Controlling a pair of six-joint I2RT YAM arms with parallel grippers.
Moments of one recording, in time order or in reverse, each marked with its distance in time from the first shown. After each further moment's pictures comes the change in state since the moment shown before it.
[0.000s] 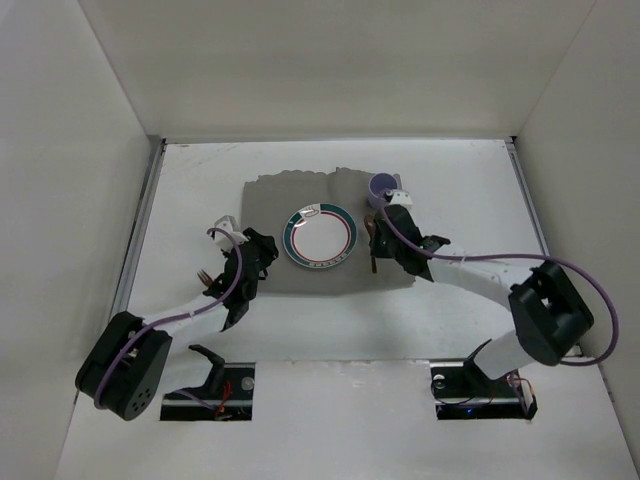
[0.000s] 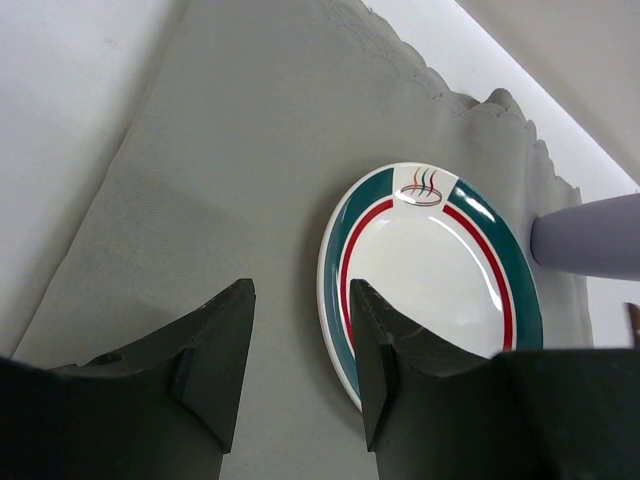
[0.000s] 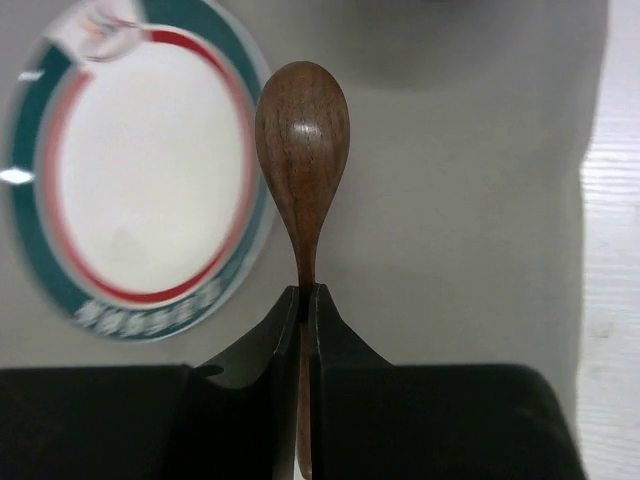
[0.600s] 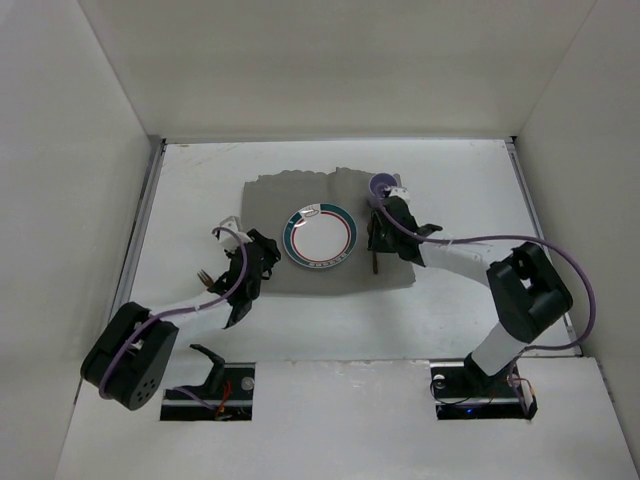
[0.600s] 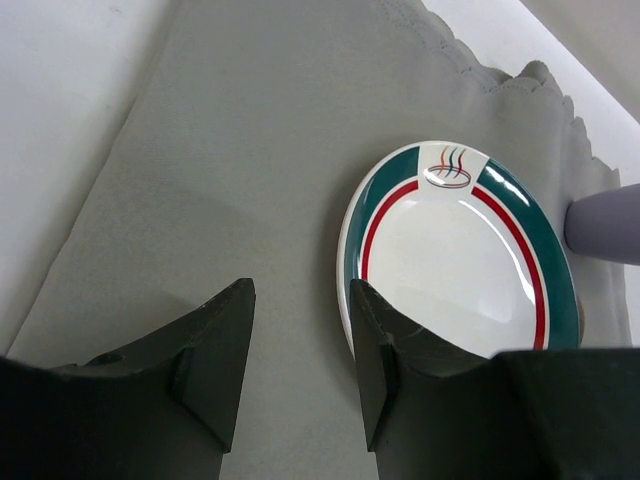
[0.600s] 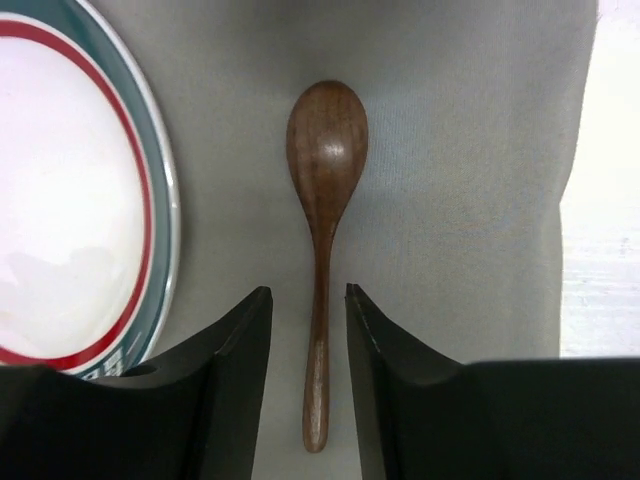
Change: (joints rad) left arm -0.011 0.059 0.008 -0.006 -0.009 0.002; right arm -0.119 0.215 0.093 -0.037 -0.051 -0.040
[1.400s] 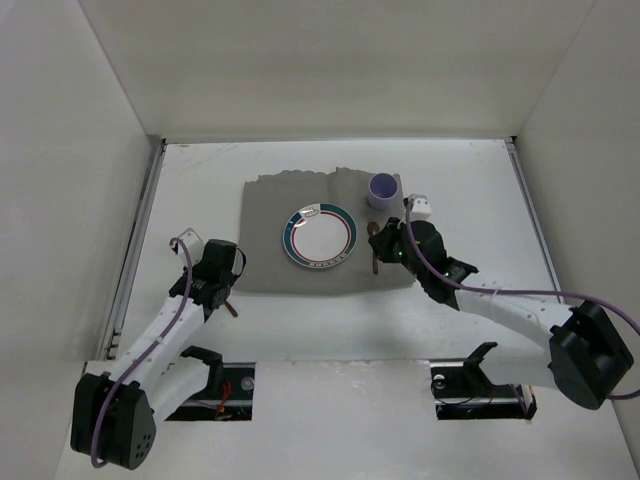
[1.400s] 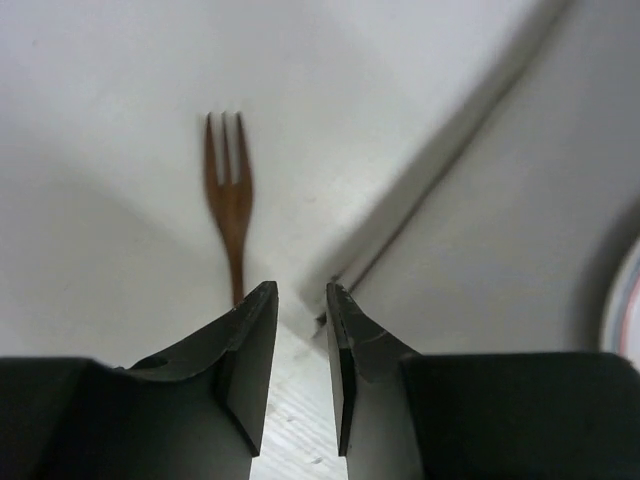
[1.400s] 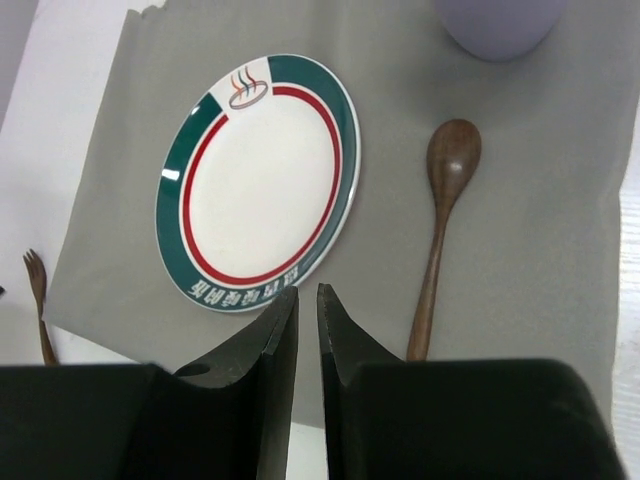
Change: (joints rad) left arm 0.210 -0.350 0.197 -1.032 -0.046 -0.074; right arm 0.098 -0.462 -0.314 0.272 -0.026 0.058
